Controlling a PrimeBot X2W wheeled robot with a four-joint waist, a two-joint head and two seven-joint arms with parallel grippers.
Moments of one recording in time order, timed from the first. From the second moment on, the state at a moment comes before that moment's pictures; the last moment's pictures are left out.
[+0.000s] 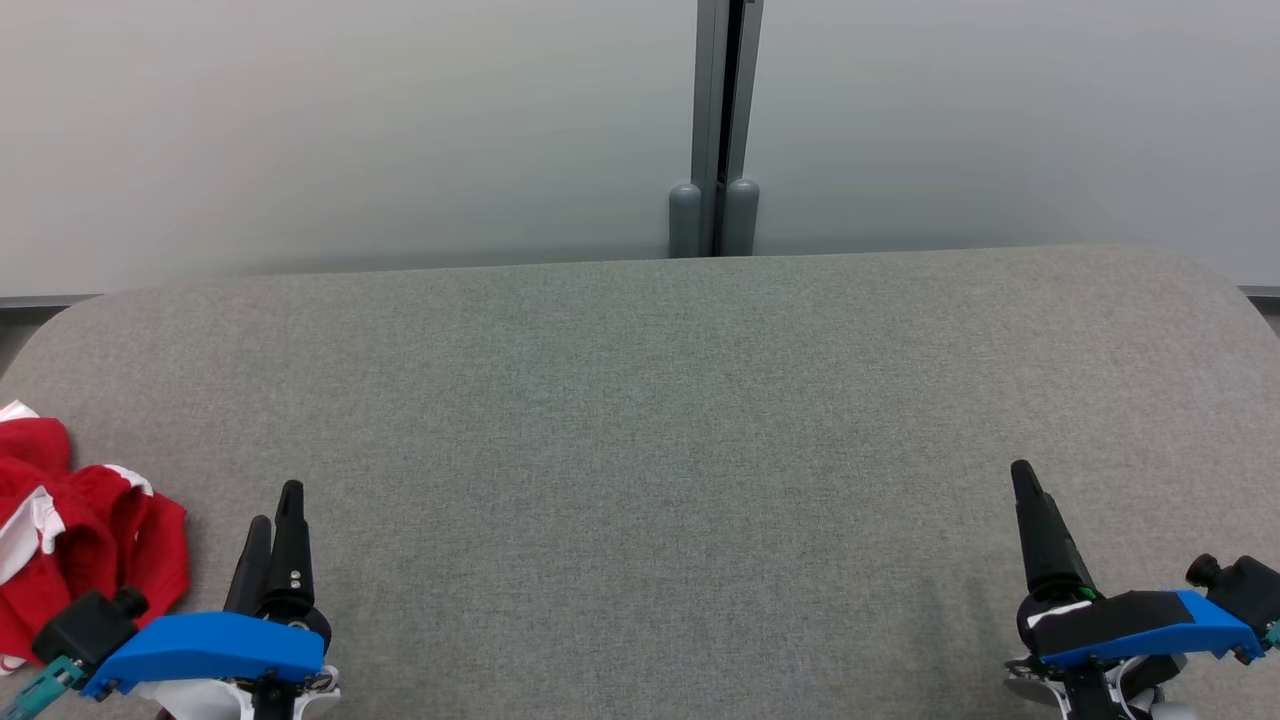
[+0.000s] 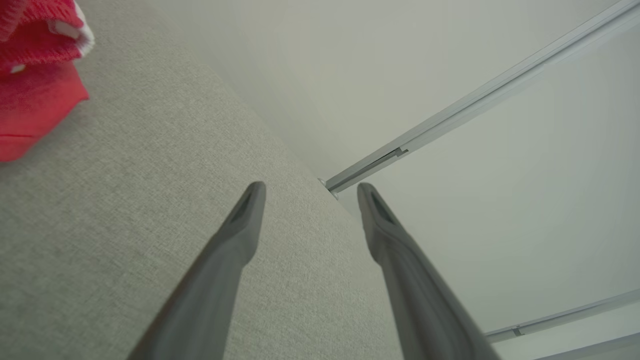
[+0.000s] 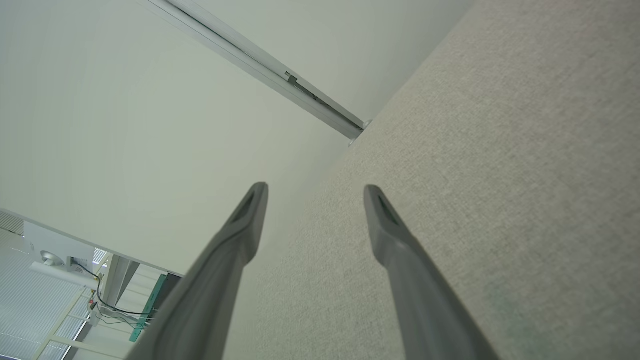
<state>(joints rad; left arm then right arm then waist) -0.08 0.15 -0.02 0.32 -1.07 -0.13 -0.05 -0.10 -0.04 -0.04 0.28 1.01 0.13 -0.05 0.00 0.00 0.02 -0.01</state>
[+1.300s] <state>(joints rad) -0.08 0.21 -0.09 0.38 -0.53 -0.13 -0.17 -0.12 -0.04 -0.04 0.31 0.38 0.13 -0.17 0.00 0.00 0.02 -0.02</state>
